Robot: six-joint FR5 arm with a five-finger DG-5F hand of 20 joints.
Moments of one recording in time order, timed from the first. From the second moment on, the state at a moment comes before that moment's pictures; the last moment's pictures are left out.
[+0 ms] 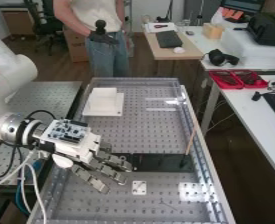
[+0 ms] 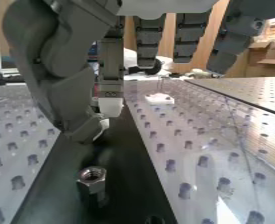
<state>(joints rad) 1.29 -1.93 -2.14 -2.42 -1.65 -0.81</state>
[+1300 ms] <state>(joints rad) 1.28 -1.94 -2.14 -2.39 -1.67 -0.79</state>
